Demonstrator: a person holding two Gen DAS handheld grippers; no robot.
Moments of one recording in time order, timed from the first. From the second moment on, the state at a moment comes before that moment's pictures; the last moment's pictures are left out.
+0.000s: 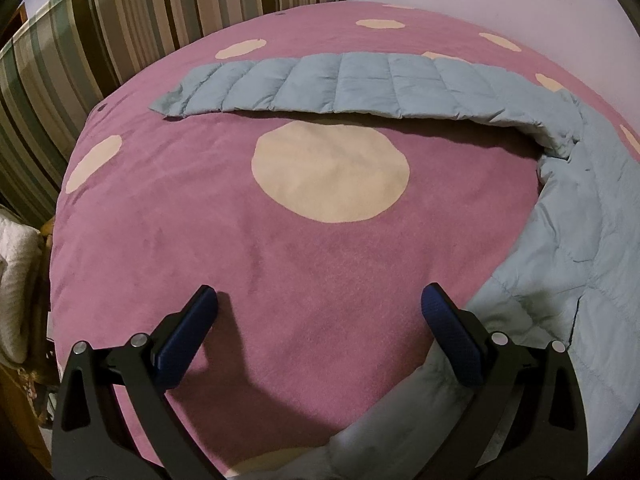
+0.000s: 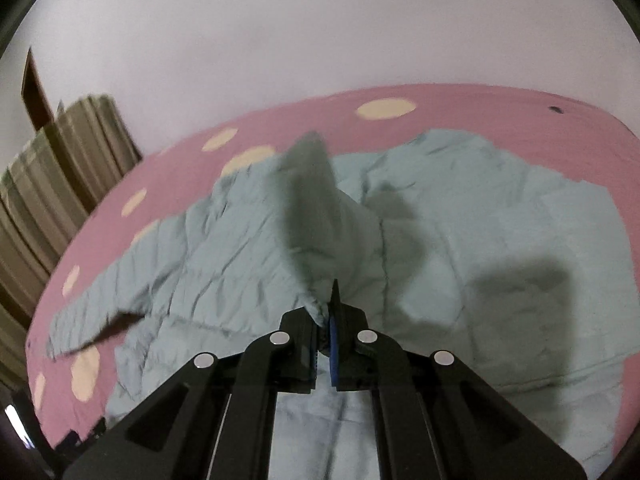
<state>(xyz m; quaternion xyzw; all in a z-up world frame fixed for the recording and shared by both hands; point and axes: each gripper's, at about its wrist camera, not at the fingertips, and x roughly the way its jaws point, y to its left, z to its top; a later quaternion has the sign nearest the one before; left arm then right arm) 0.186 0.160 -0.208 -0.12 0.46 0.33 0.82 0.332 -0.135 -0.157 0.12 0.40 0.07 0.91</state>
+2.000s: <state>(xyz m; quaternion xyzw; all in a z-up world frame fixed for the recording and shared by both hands) 0.186 0.160 -0.210 -0.12 0.46 0.32 0.82 0.324 -0.243 -0.175 0.06 0.41 -0.11 0.90</state>
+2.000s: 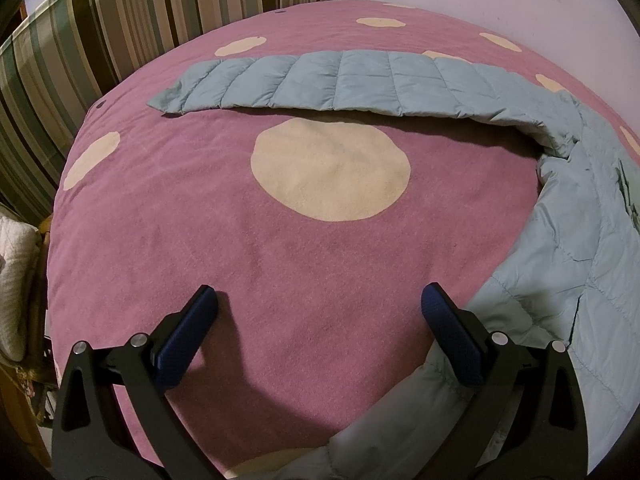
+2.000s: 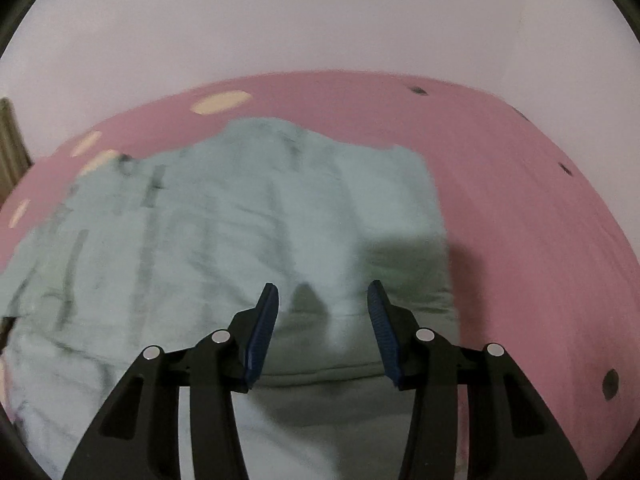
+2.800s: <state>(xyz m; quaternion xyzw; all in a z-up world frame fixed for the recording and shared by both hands) 0.186 0.160 -0.210 -0.12 0.46 0.32 0.82 0.325 -0.181 -0.216 0.03 0.45 -0.07 0.89</state>
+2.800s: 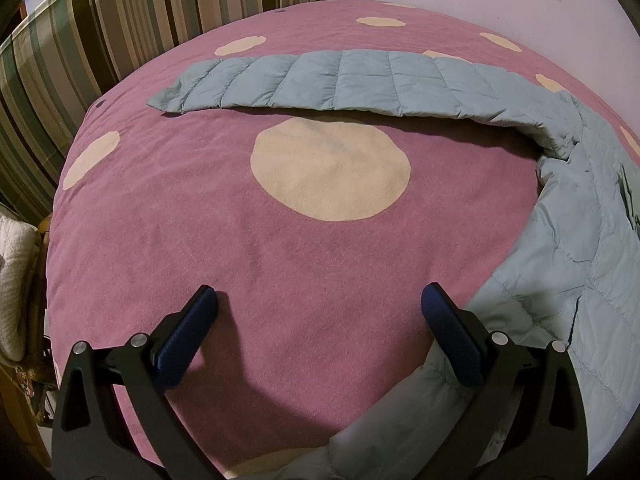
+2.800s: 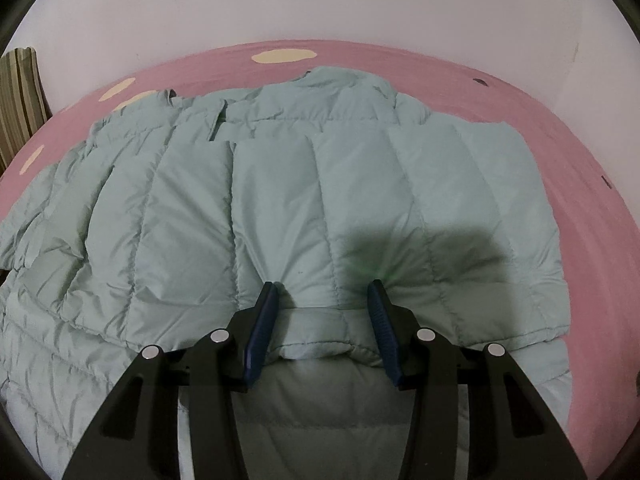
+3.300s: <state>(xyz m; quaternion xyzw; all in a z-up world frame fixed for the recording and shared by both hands) 0.176 0.165 -0.190 -0.10 0.44 0.30 0.84 0.323 -0.182 -0.217 0.03 0.45 -0.08 0.89</state>
